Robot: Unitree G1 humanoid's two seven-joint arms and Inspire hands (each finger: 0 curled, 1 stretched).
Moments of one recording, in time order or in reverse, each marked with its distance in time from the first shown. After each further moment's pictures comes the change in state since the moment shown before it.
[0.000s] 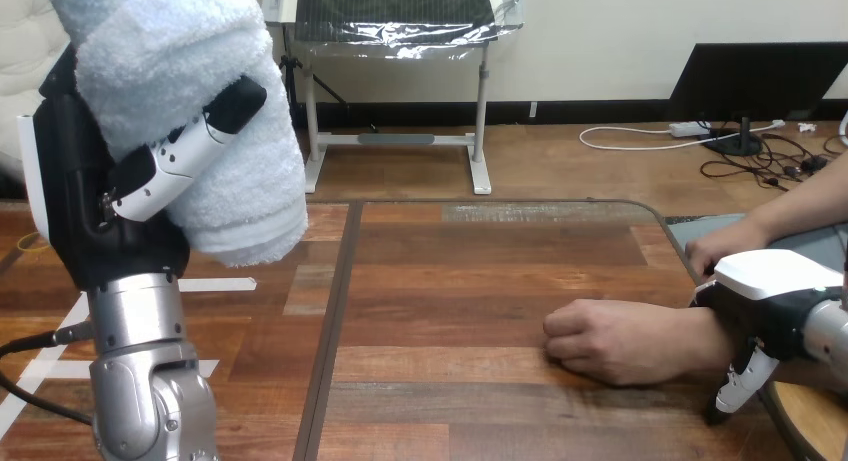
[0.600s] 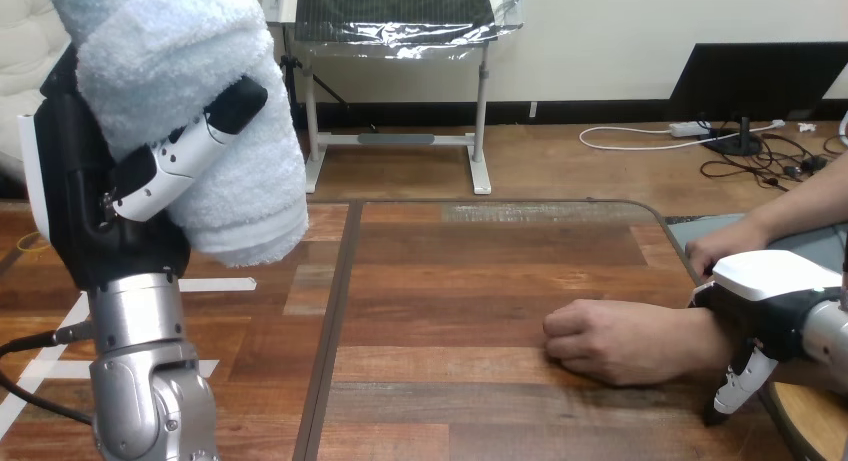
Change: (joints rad) left arm 0.000 0.000 0.000 0.000 0.000 0.000 -0.004; right arm 0.000 0.000 0.000 0.002 -0.002 -0.008 0.000
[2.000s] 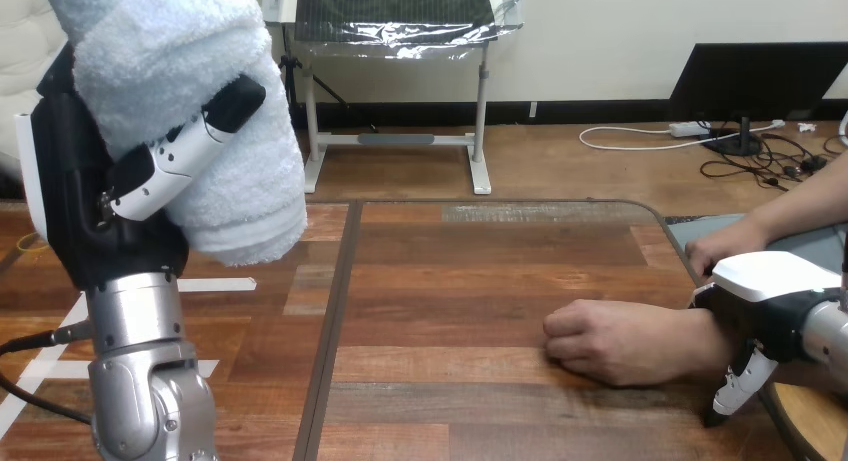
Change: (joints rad) left arm 0.001 0.000 0.000 -0.009 0.001 0.000 0.006; right arm 0.000 0.000 0.000 0.000 -0.002 -0.001 0.010
